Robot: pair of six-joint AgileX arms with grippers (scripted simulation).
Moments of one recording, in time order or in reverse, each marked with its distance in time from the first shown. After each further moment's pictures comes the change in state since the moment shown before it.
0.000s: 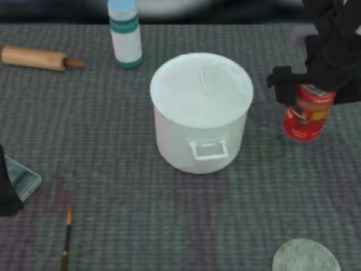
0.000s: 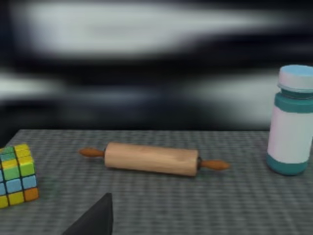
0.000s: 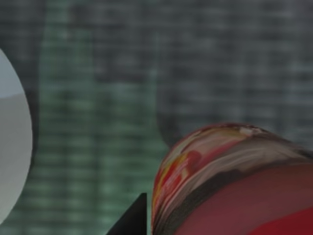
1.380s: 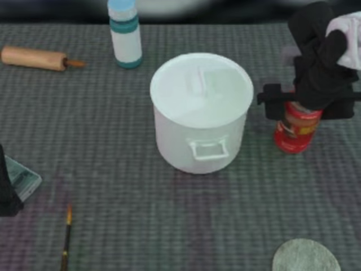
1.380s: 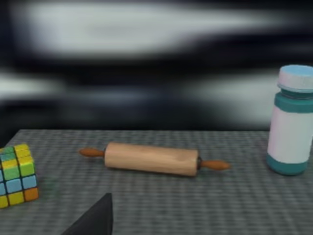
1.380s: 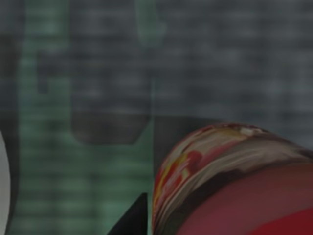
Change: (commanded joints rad) left arm 0.000 0.000 0.000 0.000 0.000 0.000; right arm 0.011 0.069 -0.106 0.189 0.017 0.042
